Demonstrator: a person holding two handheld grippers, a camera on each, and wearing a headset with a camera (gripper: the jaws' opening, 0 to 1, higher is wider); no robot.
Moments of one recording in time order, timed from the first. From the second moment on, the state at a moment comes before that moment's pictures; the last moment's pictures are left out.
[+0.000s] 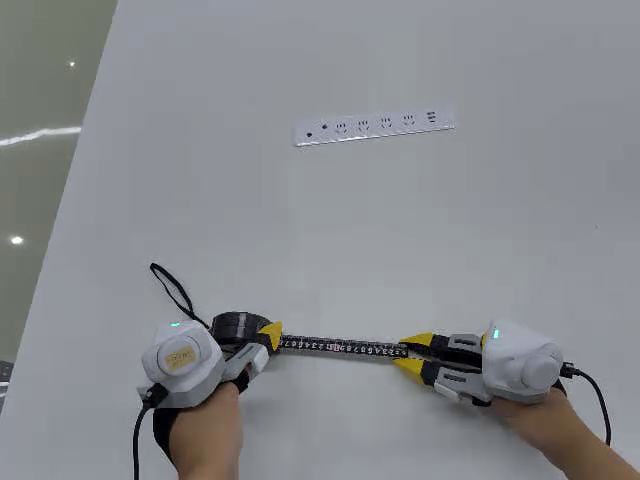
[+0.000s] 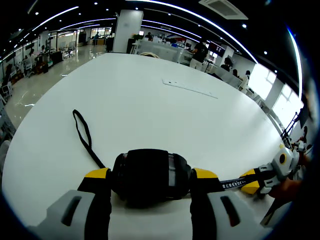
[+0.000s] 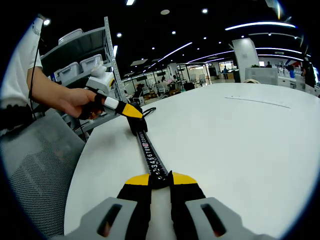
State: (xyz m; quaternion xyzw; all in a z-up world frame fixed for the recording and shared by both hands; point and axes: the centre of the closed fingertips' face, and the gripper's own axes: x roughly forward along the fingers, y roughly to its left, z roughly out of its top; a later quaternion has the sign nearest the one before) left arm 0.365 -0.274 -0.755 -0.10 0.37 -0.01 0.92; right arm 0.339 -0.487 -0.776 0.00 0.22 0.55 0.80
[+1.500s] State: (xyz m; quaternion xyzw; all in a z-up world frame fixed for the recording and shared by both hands) left arm 0.364 -0.274 -0.755 -0.10 0.37 -0.02 0.92; right arm 0.344 -0.416 -0.777 0.00 0.22 0.58 0.78
